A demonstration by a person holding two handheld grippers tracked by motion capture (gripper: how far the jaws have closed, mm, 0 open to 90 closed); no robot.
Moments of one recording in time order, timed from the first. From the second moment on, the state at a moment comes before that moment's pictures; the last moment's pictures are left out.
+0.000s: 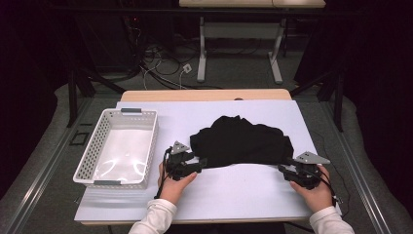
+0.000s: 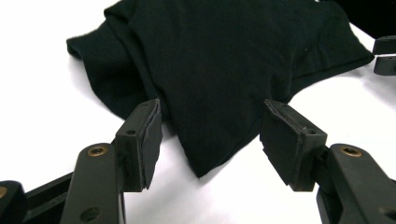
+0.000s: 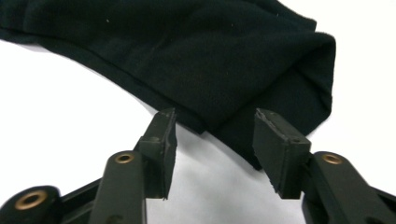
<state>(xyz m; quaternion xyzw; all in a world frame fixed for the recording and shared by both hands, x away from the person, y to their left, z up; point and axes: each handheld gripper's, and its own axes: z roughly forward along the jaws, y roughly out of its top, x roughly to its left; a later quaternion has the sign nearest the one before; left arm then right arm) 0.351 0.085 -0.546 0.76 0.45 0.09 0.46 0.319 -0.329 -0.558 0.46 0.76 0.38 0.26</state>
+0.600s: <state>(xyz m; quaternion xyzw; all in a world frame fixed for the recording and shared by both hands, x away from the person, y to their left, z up) 0.348 0.075 -0.550 0.77 0.44 0.09 0.45 0.329 -0.326 -0.563 0.46 0.77 0.35 0.27</state>
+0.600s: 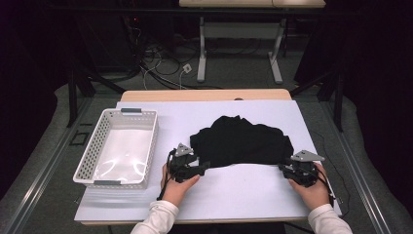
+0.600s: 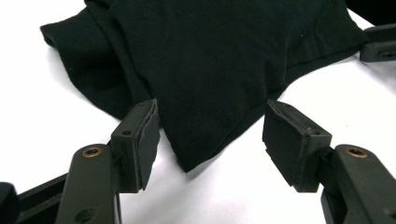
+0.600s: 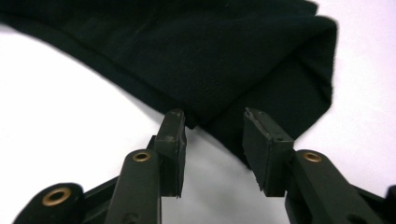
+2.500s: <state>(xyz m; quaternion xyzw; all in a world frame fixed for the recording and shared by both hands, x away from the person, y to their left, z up) 0.353 0.050 -0.560 0.81 0.44 0.08 0.38 0.332 -0.344 -0.516 0.47 0.74 0.41 0.26</state>
